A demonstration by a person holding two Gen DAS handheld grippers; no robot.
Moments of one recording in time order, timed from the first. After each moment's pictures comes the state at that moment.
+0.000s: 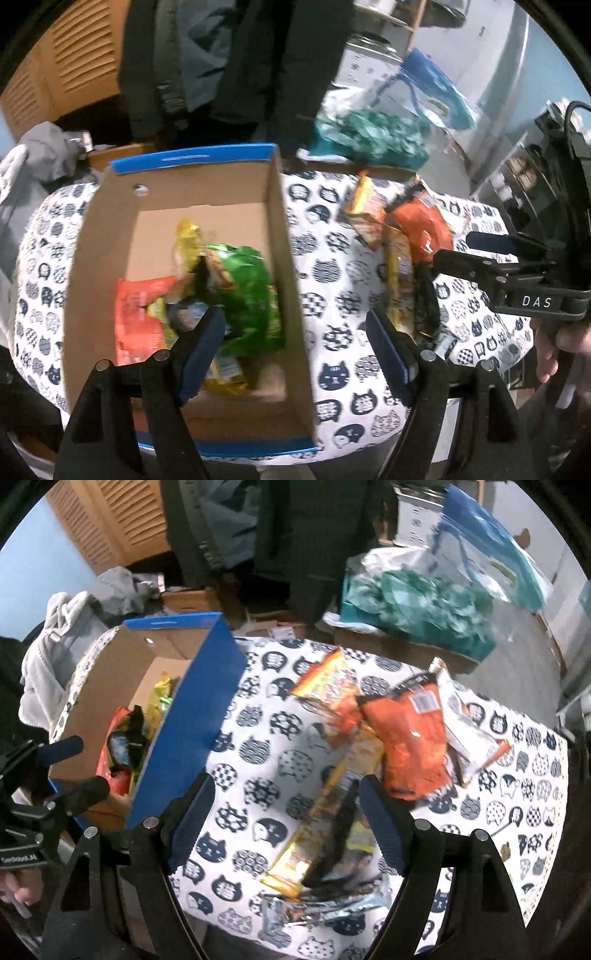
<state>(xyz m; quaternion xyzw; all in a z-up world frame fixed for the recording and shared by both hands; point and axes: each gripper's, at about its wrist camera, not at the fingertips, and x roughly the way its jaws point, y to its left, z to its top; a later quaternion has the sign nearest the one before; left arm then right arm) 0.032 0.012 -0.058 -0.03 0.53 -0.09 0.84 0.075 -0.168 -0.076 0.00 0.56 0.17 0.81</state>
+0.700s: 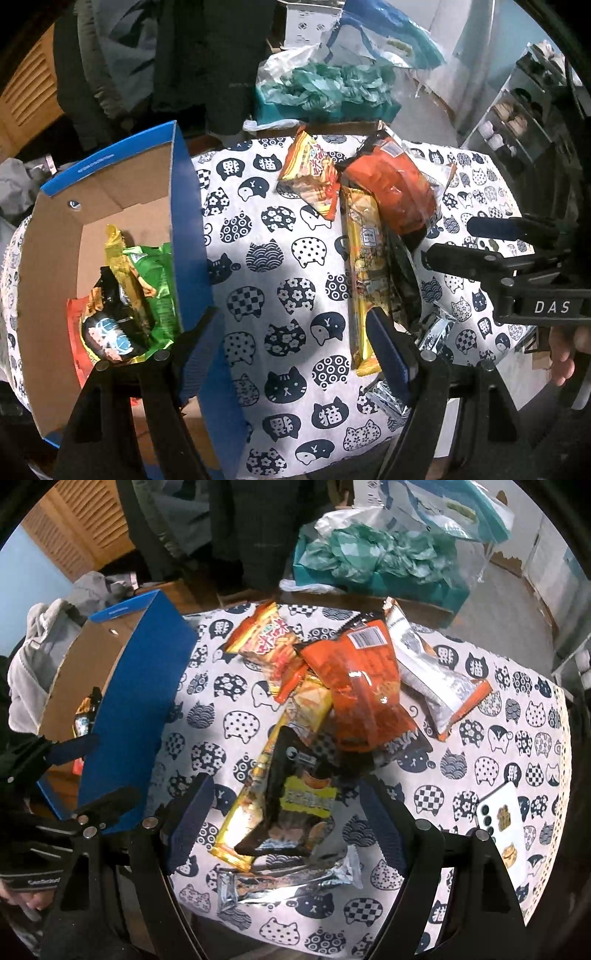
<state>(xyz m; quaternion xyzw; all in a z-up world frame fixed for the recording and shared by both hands) 0.045 -0.072 -0.099 0.04 0.56 -0.13 0.82 0.064 -0.229 -0.111 0.03 0.59 0.14 0.80</state>
